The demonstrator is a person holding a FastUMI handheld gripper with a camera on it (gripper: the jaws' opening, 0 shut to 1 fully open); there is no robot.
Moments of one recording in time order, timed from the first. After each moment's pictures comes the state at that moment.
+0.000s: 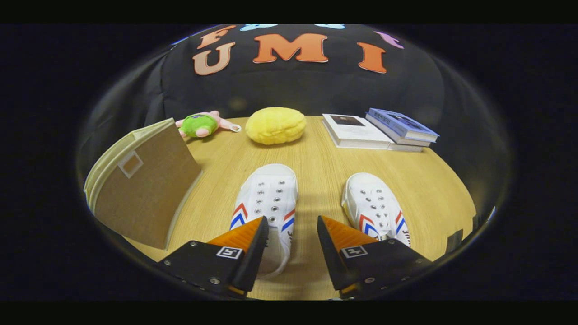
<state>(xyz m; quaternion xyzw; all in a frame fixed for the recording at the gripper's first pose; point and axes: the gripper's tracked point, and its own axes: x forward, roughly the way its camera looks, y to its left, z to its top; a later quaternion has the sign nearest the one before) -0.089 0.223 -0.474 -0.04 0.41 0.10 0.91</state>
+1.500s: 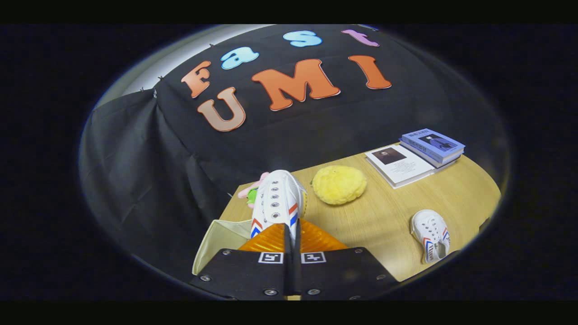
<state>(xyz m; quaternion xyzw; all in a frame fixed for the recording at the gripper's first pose) -0.038 0.369 -0.277 0.17 0.32 0.16 0.92</state>
